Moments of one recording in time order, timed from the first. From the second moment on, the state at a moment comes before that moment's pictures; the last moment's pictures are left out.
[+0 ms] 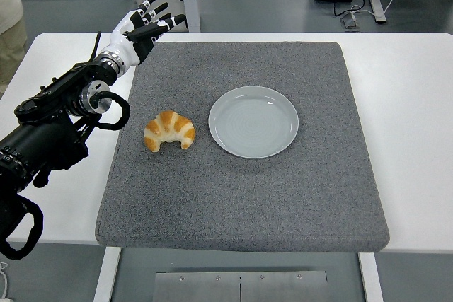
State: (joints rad) left arm -1.03 0.11 -0.63 -0.43 0.18 -0.15 -0.18; right arm -0.14 0.00 0.03 0.13 -0.10 0.03 0.41
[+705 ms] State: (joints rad) left arm -1.03 0.11 -0.62 -0.43 0.18 -0.14 -0.18; right arm -0.14 0.00 0.03 0.13 -0.10 0.03 0.41
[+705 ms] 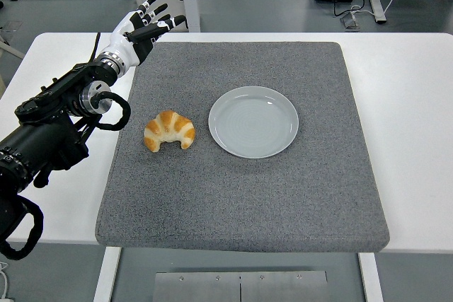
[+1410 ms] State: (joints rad) left arm -1.06 0.14 -0.59 -0.45 0.20 -0.14 -0.19; right arm -0.14 0.00 0.03 0.13 -0.10 0.03 0.41
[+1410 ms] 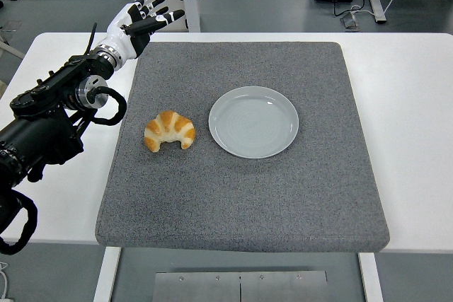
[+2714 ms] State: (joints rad) left arm -1.02 0.72 -0.35 -1.34 0.85 -0.02 -0.12; right arm -0.14 0.00 0.03 0.13 -0.10 0.03 0.41
